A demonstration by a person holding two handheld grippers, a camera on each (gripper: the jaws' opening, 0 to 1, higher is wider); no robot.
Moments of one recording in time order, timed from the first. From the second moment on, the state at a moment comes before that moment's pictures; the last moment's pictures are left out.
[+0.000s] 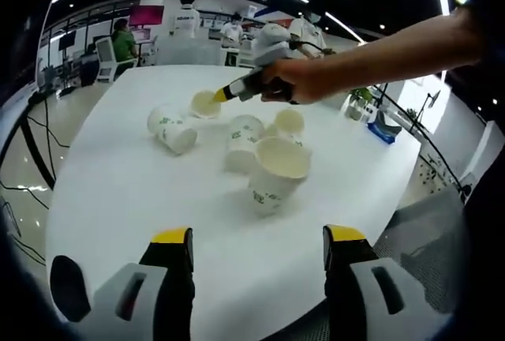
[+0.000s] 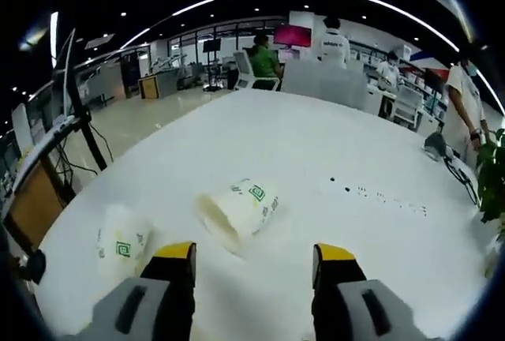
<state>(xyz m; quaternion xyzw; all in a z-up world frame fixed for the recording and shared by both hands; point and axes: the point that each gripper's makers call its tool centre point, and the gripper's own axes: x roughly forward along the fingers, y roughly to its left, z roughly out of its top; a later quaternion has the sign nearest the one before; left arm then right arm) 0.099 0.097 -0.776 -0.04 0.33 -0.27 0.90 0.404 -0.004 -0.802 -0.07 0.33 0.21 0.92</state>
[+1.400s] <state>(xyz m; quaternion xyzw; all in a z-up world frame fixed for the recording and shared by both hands) 0.098 0.116 -0.797 -0.04 0.37 -0.25 0.90 0.467 -0.024 -0.802 -0.04 0.29 0.14 0.95</state>
